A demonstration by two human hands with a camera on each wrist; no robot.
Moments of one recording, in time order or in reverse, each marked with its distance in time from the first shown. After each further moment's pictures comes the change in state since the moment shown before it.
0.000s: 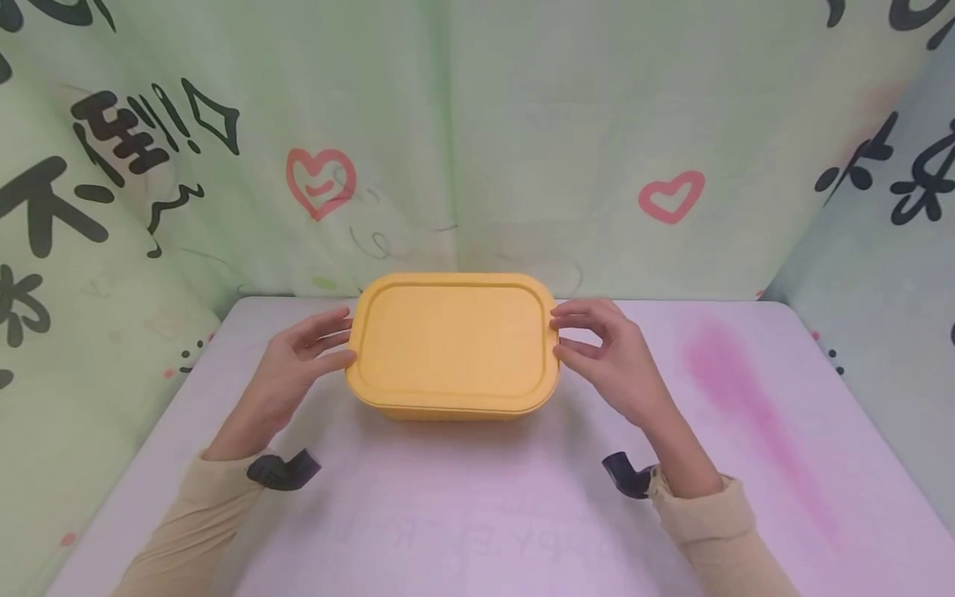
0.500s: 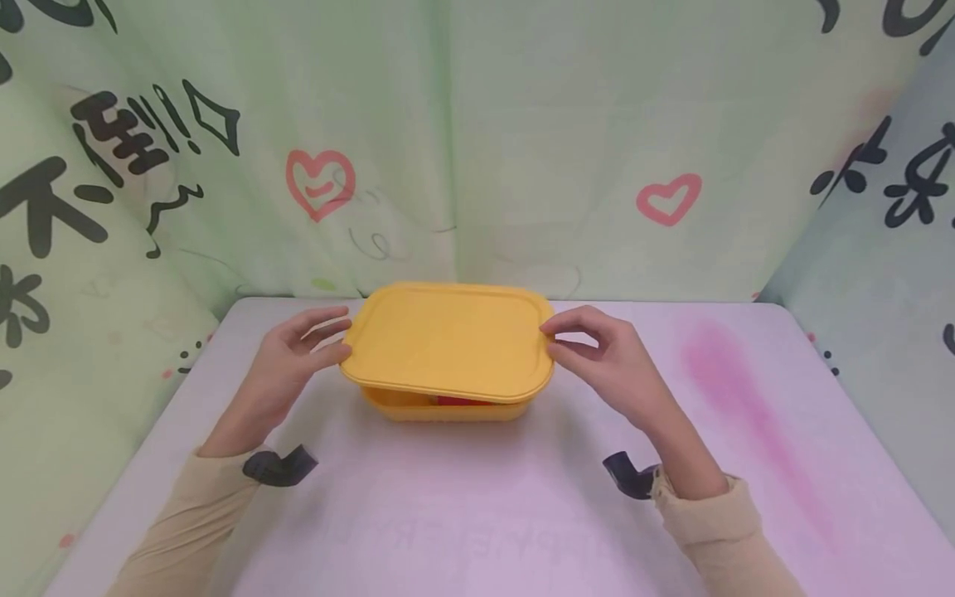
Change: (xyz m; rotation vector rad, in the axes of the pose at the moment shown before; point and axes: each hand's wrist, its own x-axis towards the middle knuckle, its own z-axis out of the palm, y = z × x) left_hand -0.001 0.007 -0.003 -0.011 -0.003 0.040; right_hand -0.002 -0.018 -0.002 -0.125 -0.057 0.125
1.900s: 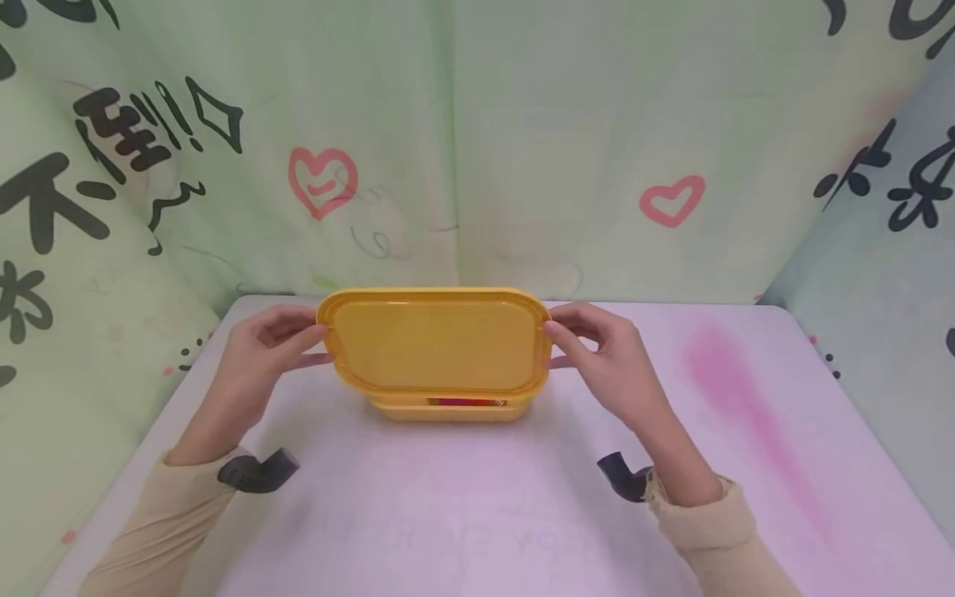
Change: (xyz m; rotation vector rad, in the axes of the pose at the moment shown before) left_hand -0.017 0.023 -0.012 0.066 0.088 0.084; right_hand 0.000 -0.019 0.009 -0.027 0.068 0.005
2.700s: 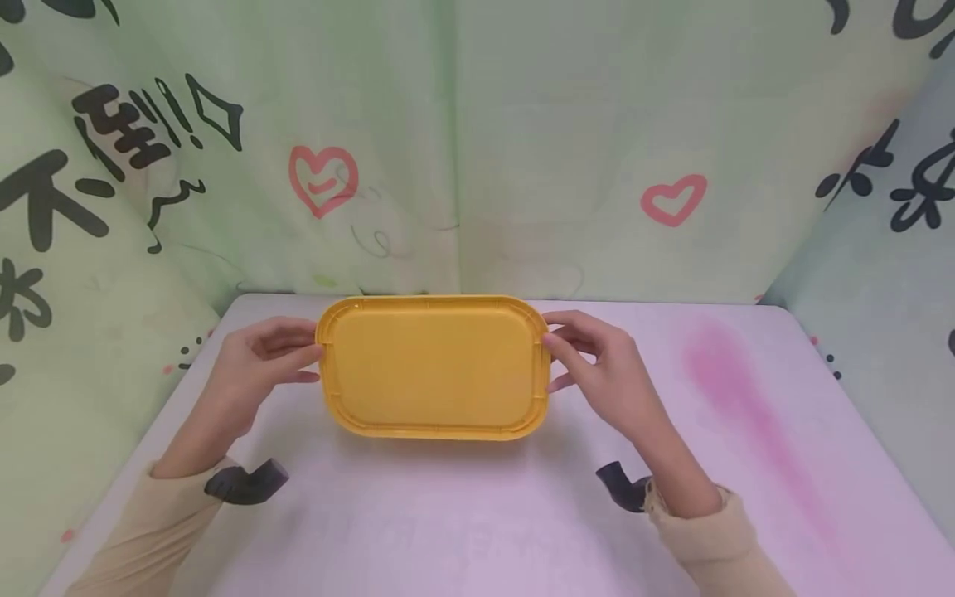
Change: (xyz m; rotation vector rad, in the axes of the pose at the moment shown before) left_hand -0.009 -0.001 -0.007 0.106 -0.021 -0.103; right_hand -0.007 0.003 0.005 0.016 -0.060 -0.051
